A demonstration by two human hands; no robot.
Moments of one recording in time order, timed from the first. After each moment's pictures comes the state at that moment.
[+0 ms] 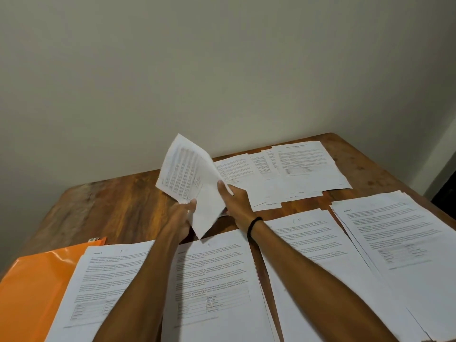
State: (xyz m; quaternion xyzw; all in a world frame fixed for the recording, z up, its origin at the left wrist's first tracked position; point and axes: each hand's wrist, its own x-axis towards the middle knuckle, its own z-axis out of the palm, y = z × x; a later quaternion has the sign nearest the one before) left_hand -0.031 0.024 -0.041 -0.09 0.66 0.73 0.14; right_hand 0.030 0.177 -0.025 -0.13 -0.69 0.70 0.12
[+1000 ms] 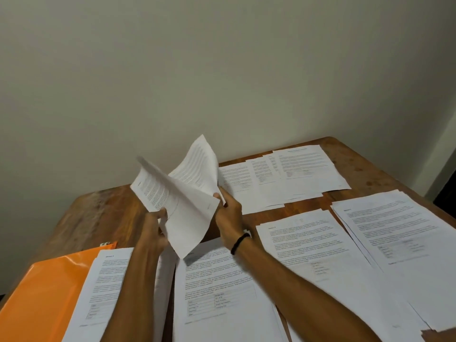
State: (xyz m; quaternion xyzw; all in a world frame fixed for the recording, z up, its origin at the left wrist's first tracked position) left_hand 0.003 -0.048 0.008 -0.18 0.51 0.83 0.16; right_hand 0.061 0.117 -0.006 -0.16 -0.60 0.76 0.20
